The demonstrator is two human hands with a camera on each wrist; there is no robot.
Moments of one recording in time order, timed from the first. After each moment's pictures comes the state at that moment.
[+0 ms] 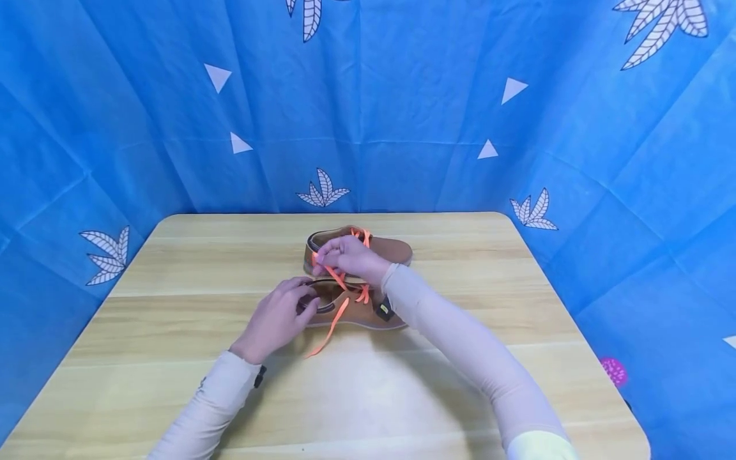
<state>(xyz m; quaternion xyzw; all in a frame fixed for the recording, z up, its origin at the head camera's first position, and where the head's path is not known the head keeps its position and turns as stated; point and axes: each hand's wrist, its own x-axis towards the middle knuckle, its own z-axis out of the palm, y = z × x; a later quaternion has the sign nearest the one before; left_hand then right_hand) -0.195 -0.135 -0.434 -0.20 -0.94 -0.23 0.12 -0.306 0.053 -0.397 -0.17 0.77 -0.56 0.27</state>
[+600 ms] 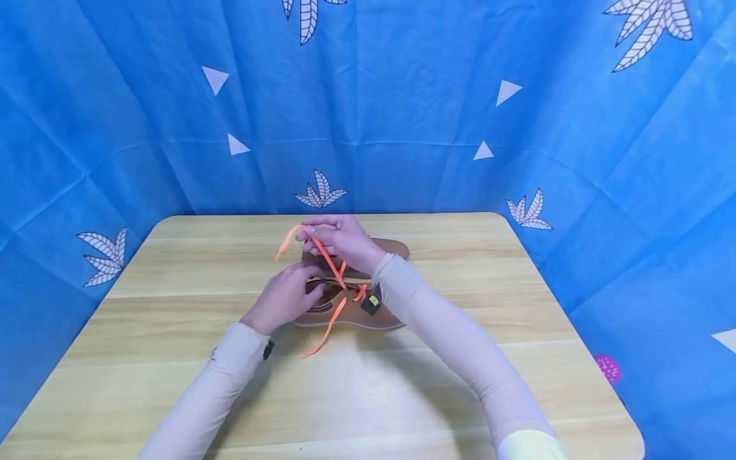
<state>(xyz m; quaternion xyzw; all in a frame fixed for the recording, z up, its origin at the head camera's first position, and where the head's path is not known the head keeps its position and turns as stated) -0.231 -0.122 -0.414 -0.22 -0.94 -0.25 0.05 -0.301 0.043 -0.355 -0.15 0.64 -0.72 0.24</state>
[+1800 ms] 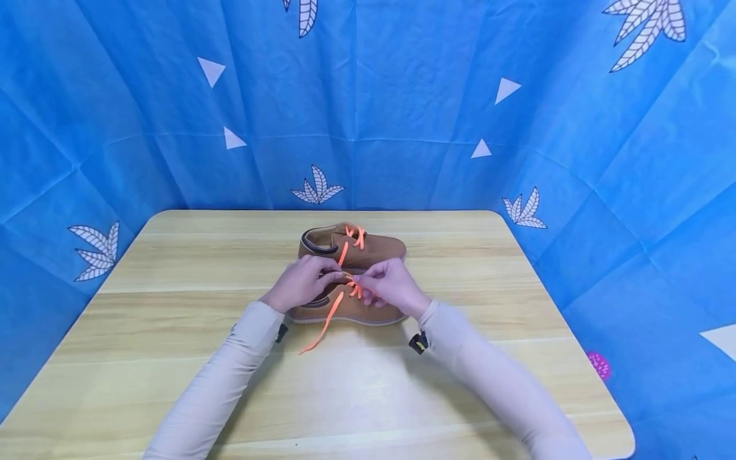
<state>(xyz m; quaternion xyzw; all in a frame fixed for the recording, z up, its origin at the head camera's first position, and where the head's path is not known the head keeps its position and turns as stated) -0.265 -0.101 -0.426 -0.25 -0.93 -0.27 0.00 -0.241 0.124 -0.414 -0.08 0.80 -0.58 0.16</state>
